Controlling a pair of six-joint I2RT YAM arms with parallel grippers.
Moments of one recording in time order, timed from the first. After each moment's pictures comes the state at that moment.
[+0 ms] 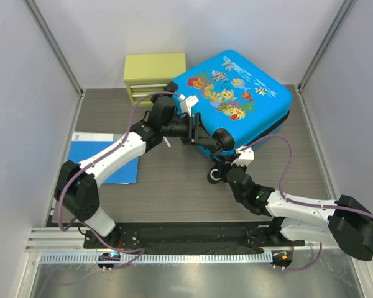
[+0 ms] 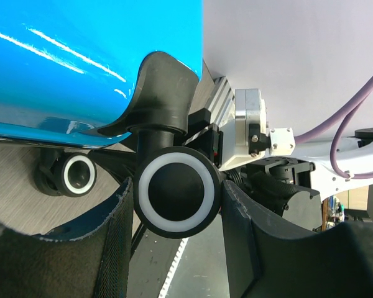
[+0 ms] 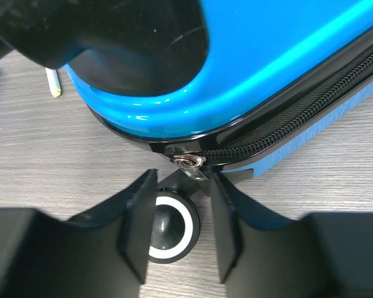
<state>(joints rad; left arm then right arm) -0.63 1.59 1.30 -0.15 0.71 -0.70 0.92 1.07 0.34 0.33 0.73 0.55</state>
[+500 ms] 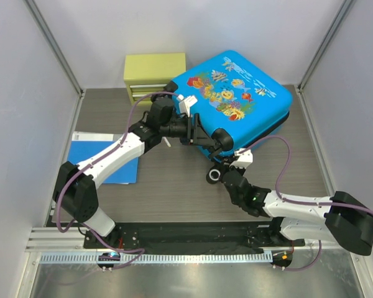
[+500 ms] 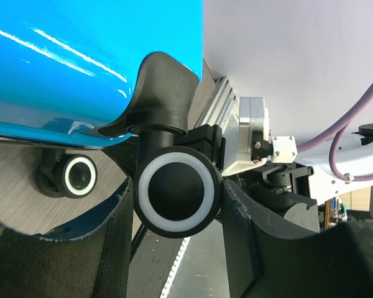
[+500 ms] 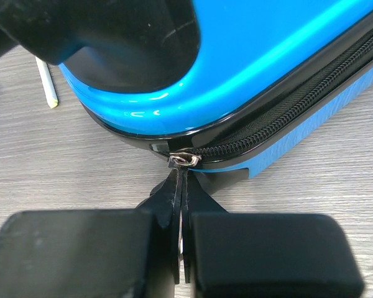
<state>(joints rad) -0.62 1.58 1.29 -0.15 0.71 -0.70 0.98 1.11 0.34 0.36 0.86 0.58</state>
